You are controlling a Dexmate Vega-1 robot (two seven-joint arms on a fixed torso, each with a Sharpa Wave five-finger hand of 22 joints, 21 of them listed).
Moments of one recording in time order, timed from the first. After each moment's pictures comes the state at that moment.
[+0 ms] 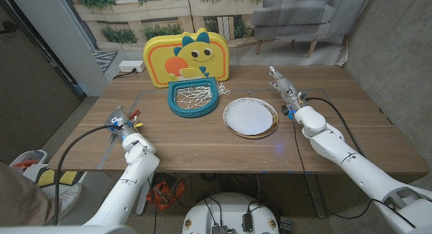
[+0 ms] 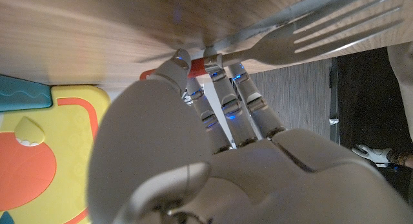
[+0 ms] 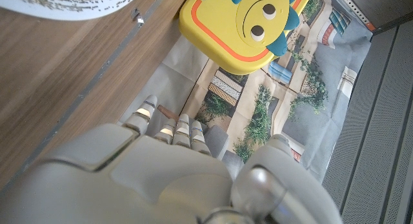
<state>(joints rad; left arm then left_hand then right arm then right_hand) 1.04 0.25 0.09 -1.51 0.75 0.72 0.58 1.32 0.15 0.37 -0.17 0.17 0.44 -0.05 0.22 0.21 0.81 -0.19 0.57 0.46 0.91 -0.10 0.48 0.35 0.56 -0.05 0.44 0.23 -0.81 -0.55 -0.44 -1.39 0.30 0.27 -0.09 0.20 0.05 0.04 -0.03 0.20 0.05 0.02 0.20 0.19 0.10 0.04 0.21 0.20 -0.04 -0.02 0.20 0.20 0.14 0.09 0.19 0.16</state>
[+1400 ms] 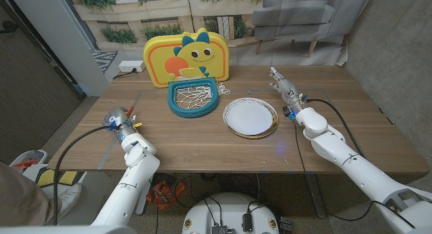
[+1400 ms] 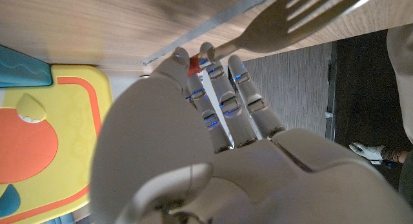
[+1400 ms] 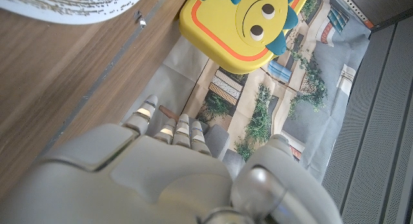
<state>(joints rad) 1.09 0.23 0.07 -1.61 0.78 0.74 0.59 1.35 0.16 0.32 -0.15 0.17 0.72 -0.05 0.39 0.36 0.82 -0.18 0.56 0.46 0.95 -0.14 0.43 0.36 0.53 -0.05 0.58 0.27 -0.83 -0.55 -0.43 -1.39 0.32 0.29 -0.08 0.20 0.05 0.04 -0.03 0.20 0.05 0.02 0.20 0.19 0.10 0.04 0.21 0.20 -0.04 -0.02 0.20 0.20 0.15 0.08 0.19 0.16</state>
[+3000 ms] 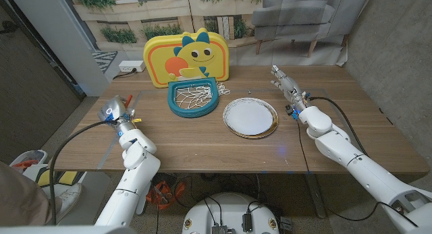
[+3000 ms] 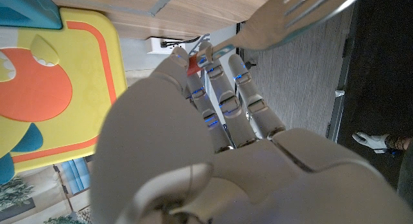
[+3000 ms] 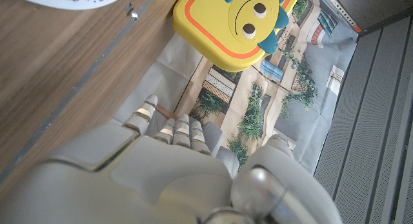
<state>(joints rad) 1.16 0.21 0.06 -1.79 0.88 0.73 0.57 1.35 0.16 0.30 -0.15 0.17 0.71 -0.05 0.41 0.39 0.83 -0.18 0.54 0.46 0.98 -0.15 0.40 0.35 0.51 -0.05 0.65 0.27 -0.84 -0.58 -0.41 -1.42 0.33 0.30 -0.06 0.20 0.05 0.04 -0.03 0.20 0.05 0.02 0.20 0.19 0.10 0.04 0.21 0.20 -0.04 -0.02 0.20 0.20 0.15 0.08 0.19 0.16</state>
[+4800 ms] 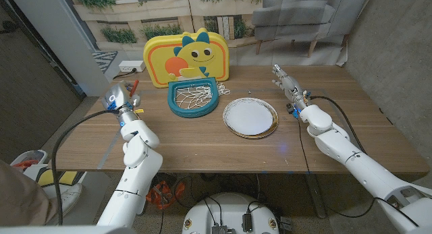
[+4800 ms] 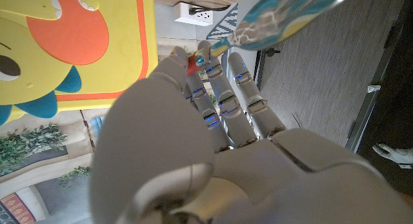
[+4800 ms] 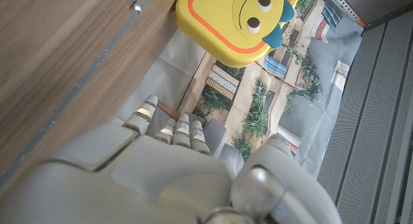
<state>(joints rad) 1.18 0.19 0.08 -1.95 0.95 0.68 0.49 1.35 0.16 0.29 -0.15 0.17 0.72 -0.04 0.40 0.39 0.84 -0.17 0.53 0.46 1.00 -0.16 0.38 0.34 0.51 -0.05 0.72 0.27 -0.81 -0.56 -0.41 -1.35 0.34 0.33 -0.04 0.20 0.06 0.04 -0.04 0.20 0.06 0.02 0.20 0.19 0.10 0.04 0.21 0.20 -0.04 -0.02 0.20 0.20 0.15 0.08 0.19 0.16</state>
